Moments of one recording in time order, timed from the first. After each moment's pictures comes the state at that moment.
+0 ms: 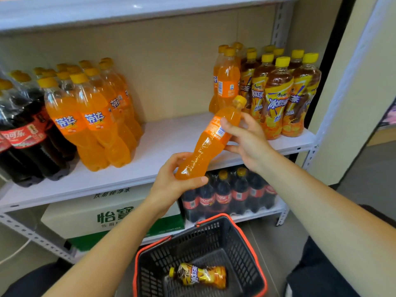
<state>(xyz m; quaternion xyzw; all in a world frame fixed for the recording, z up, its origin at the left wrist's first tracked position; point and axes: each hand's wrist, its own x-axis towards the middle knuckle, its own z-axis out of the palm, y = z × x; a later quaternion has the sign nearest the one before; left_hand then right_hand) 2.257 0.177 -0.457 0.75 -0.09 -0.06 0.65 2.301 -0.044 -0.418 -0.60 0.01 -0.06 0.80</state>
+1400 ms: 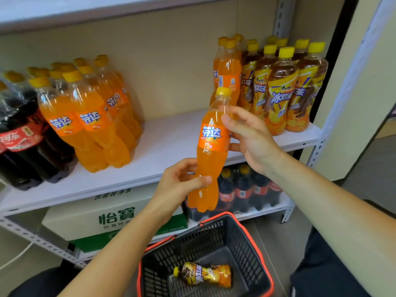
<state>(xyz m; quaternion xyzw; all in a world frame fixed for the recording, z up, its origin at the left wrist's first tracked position) 2.246 0.168 -0.453 0.75 -0.12 -0.09 0.64 2.275 -0.039 -0.407 -0.61 -0.09 -0.06 0.78</state>
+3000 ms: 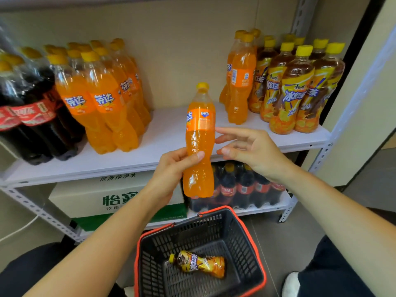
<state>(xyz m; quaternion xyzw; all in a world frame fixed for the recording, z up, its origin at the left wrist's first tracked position) 2.249 0.183 -0.450 0.71 -0.10 -0.10 0.70 2.257 -0.048 -0.431 -0.75 -0.21 -0.03 0.63</state>
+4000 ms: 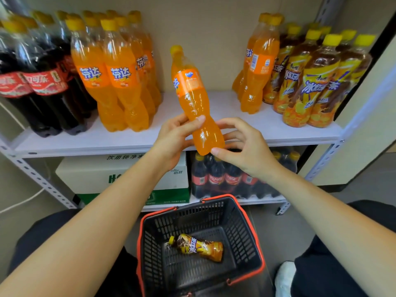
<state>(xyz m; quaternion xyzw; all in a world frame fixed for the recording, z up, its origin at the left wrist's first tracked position) 2.280 0.200 -0.440 0.64 -0.10 -0.06 0.76 2.249 0.000 -0.450 -0.79 -0.23 -0.08 0.56</state>
